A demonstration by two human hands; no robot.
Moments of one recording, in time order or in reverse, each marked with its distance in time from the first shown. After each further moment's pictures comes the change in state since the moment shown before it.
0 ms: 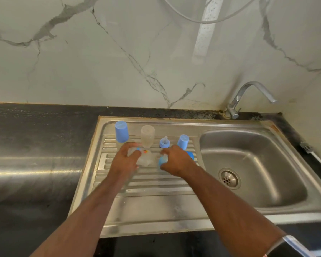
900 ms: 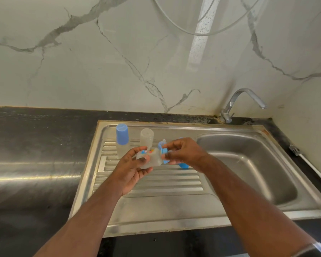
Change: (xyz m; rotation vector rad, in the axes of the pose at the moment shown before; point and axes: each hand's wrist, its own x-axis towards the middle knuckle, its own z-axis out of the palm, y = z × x) left_hand -0.016 0.004 -0.006 -0.580 -0.414 -0.227; right_hand -0.038 -0.006 -0.061 0.799 -0.042 -0.002
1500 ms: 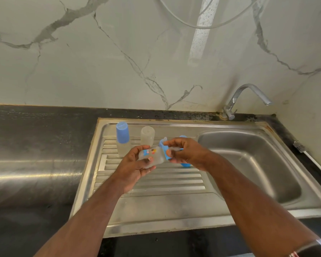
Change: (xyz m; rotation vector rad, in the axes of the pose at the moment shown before) left_hand 0.017 -0.013 -0.013 0.152 -0.064 0.025; right_hand 0.002 0.001 -0.003 0.107 -0.084 0.124
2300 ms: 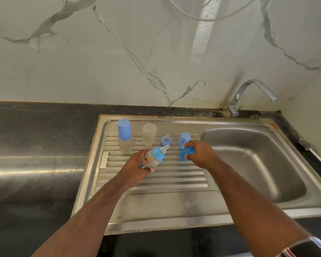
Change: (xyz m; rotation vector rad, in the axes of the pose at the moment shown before) left_hand 0.005 -0.008 -0.016 0.932 0.035 0.149; right_hand 0.035 0.057 -0.035 -0.750 0.327 0.015
